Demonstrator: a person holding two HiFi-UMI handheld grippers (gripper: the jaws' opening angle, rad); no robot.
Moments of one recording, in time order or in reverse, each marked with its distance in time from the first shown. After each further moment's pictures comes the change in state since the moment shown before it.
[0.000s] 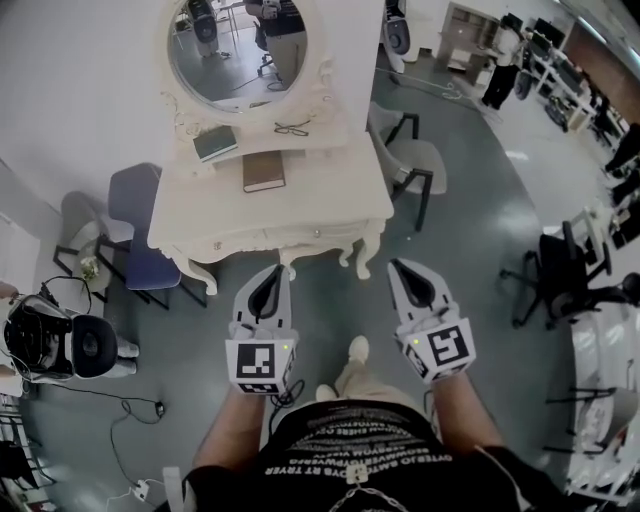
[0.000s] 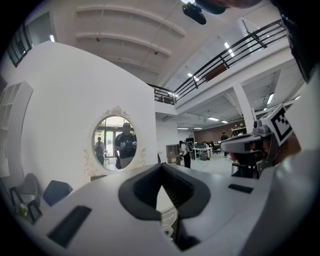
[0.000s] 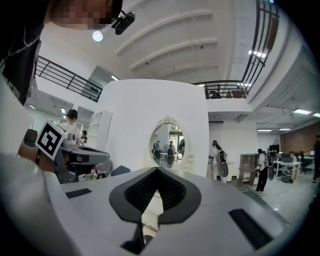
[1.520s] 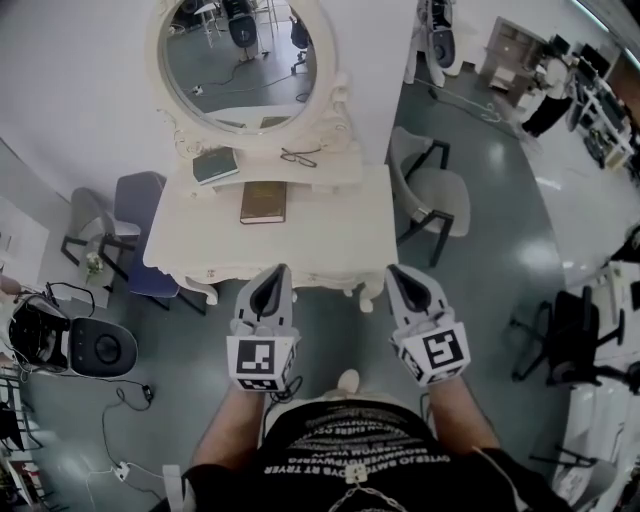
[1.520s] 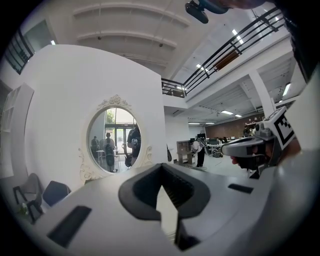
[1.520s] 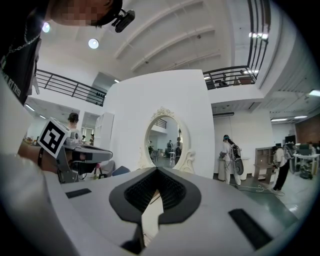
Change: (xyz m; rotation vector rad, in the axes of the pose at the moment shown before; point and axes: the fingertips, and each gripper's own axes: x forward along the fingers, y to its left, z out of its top) left arm 0.194 0.017 0.019 -0.018 0.055 0.132; right arm 0.149 -0.153 -0.009 0.035 -0.008 0.154
